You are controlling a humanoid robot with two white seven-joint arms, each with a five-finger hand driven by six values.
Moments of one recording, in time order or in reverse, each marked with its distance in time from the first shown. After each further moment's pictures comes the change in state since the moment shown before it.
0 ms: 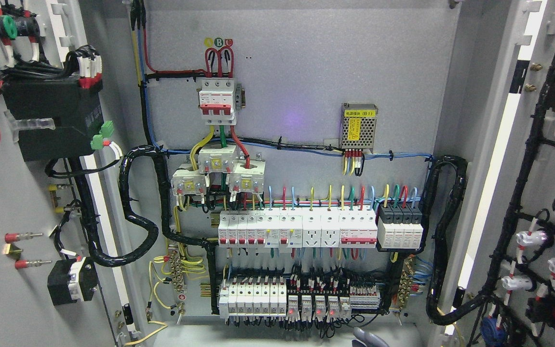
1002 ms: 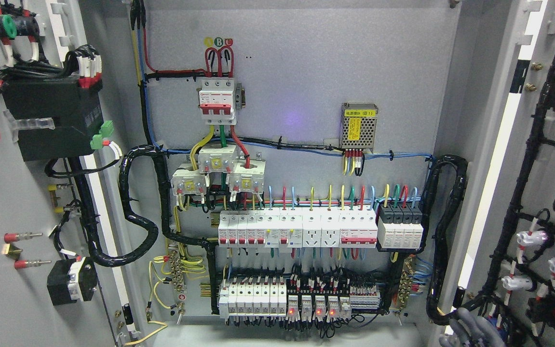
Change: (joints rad) left arm -0.143 0.061 0.011 -0.375 0.001 -0.014 0.009; right arm 0.035 -0.048 -0.179 -0.005 -0.200 -0.120 0.001
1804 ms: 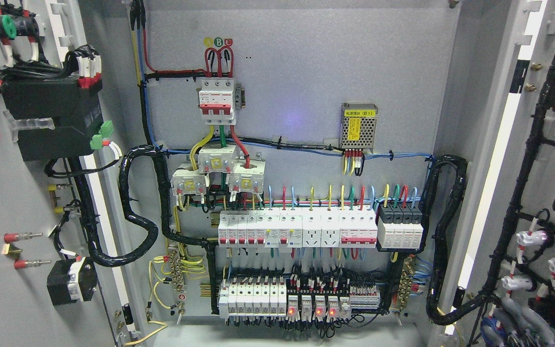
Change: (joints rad) left arm -0.164 0.005 0.063 -0.080 0.000 0.008 0.036; right arm 0.007 -0.125 -0.112 0.000 -0.013 -0.044 0.012
